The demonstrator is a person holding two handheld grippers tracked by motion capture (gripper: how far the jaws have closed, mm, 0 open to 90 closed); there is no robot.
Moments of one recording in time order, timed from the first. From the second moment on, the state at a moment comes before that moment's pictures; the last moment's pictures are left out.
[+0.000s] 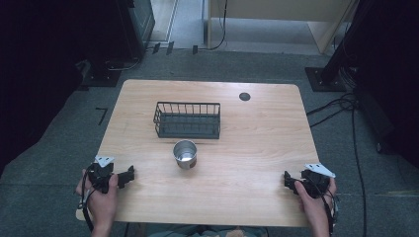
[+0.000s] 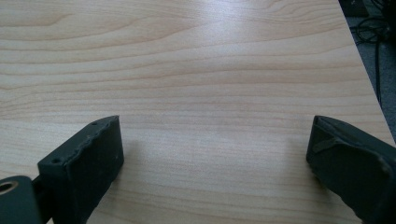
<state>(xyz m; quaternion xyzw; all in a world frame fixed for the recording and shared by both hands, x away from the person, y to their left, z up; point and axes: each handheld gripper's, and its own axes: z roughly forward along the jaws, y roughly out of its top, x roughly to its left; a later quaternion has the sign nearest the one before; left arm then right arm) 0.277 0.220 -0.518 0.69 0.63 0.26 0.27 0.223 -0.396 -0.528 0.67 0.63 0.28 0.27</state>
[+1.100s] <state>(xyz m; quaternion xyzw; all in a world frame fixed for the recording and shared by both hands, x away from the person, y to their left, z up) 0.277 0.220 -0.518 0.69 0.63 0.26 0.27 0.264 -0.259 -0.453 0.54 0.72 0.37 0.24</state>
